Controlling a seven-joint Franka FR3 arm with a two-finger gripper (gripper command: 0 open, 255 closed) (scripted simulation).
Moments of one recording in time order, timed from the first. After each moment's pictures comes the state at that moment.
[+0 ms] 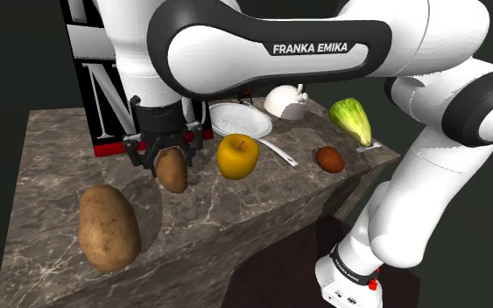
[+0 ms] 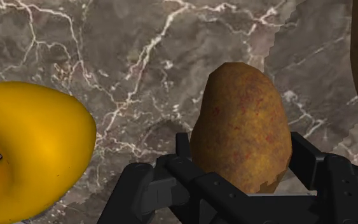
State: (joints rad) arm 0.19 0.10 0.58 -1.66 -0.13 1.62 1.12
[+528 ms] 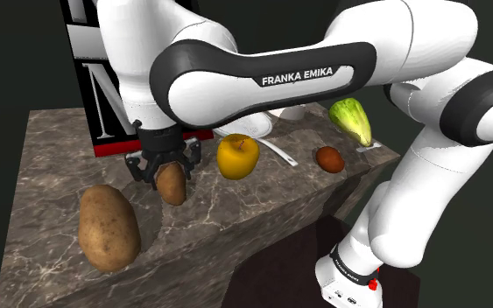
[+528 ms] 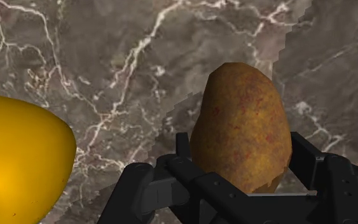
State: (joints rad) arm 0.18 0.10 0.57 -1.76 -0.14 1.71 1.13
